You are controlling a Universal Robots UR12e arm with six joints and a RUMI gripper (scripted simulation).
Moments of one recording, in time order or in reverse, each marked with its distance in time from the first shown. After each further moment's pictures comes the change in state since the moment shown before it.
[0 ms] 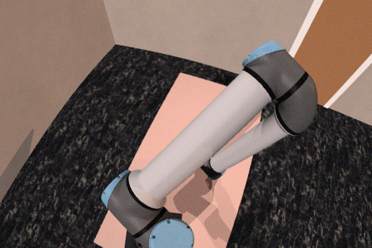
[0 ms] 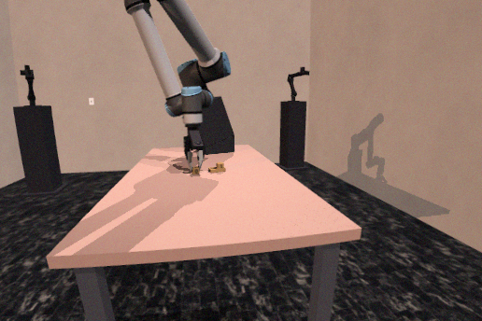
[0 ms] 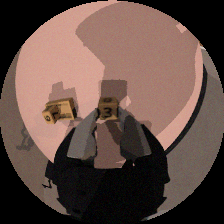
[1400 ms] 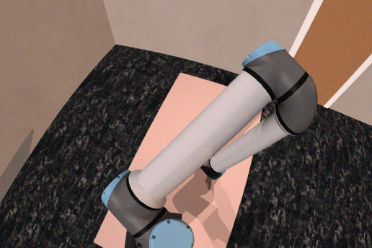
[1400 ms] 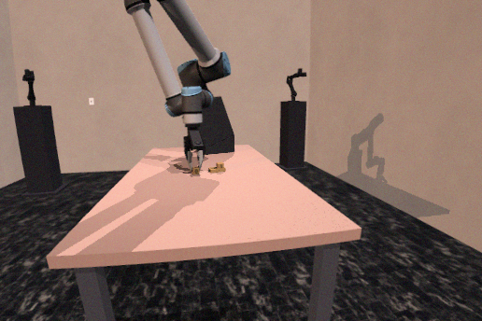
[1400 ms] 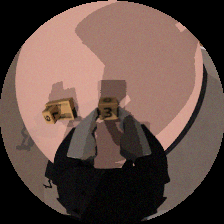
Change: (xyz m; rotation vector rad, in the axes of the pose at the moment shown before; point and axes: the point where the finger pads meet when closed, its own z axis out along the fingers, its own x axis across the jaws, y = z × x) arm 0.000 0.000 0.000 0.000 0.000 0.000
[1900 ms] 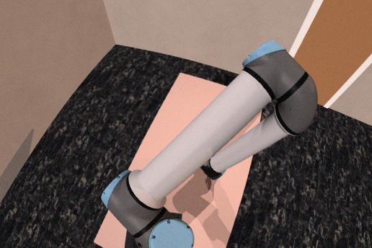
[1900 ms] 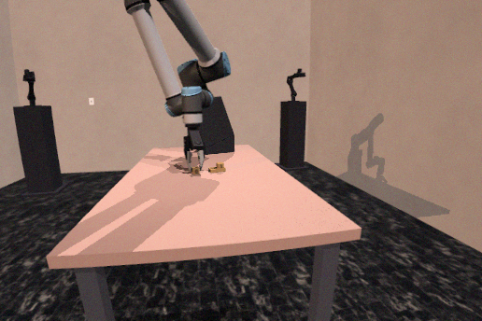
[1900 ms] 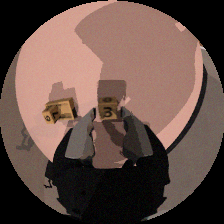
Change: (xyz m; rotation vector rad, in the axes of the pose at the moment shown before) arm 0.000 0.000 0.000 0.000 0.000 0.000
